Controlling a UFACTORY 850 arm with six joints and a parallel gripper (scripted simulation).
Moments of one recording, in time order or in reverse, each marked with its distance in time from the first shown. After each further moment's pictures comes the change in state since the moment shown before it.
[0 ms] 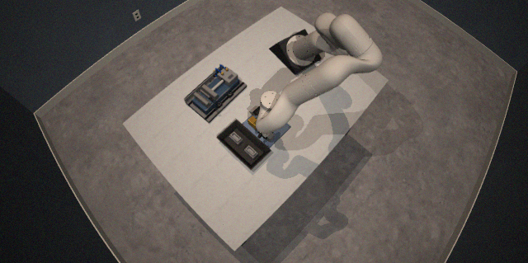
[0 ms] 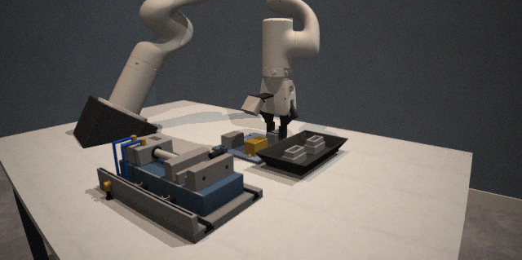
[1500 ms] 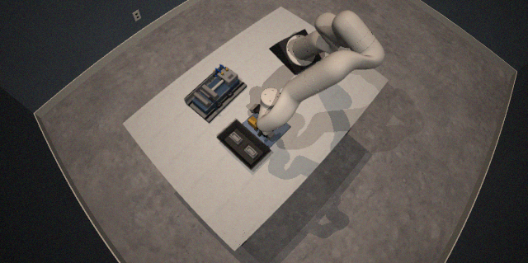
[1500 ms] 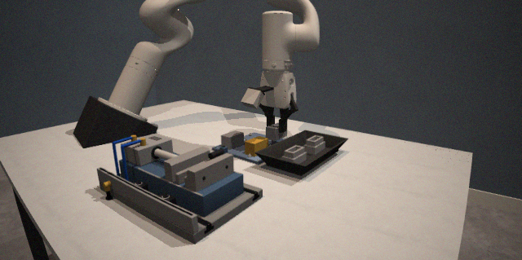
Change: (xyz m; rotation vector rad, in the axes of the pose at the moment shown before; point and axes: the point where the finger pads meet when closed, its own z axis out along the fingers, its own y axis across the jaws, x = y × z) arm 0.000 0.000 -0.019 0.001 0.000 0.000
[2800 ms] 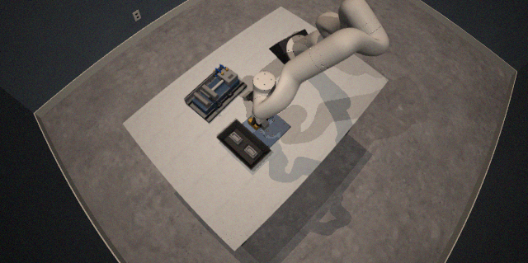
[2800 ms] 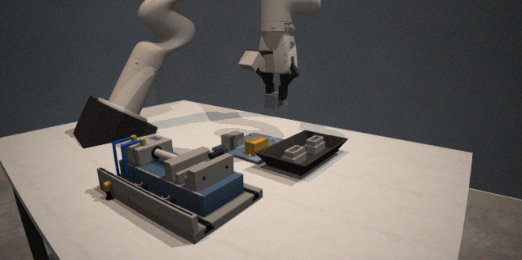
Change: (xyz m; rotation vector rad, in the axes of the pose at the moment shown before) arm 0.027 -0.017 -0.100 0.001 0.005 -0.005
